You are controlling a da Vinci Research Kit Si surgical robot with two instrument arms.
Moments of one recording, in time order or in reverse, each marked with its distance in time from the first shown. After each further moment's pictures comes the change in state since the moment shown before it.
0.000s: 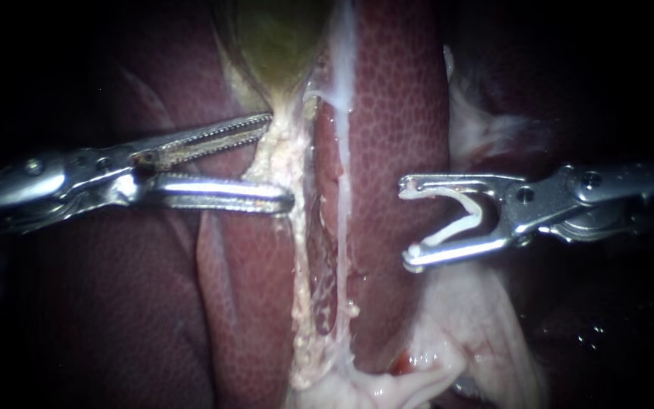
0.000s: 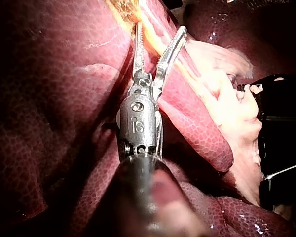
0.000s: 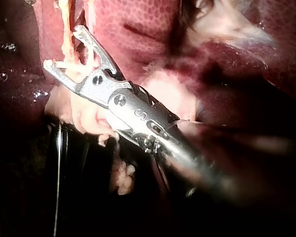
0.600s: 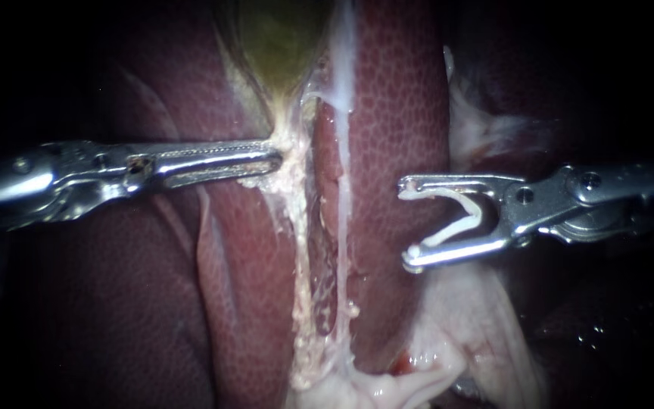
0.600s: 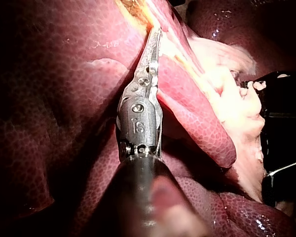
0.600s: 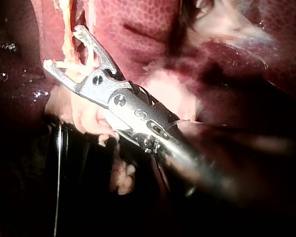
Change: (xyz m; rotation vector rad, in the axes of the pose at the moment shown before) right arm 0.000 0.000 0.000 0.000 0.000 0.000; left arm 0.000 0.000 -0.001 -0.014 0.093 -0.026
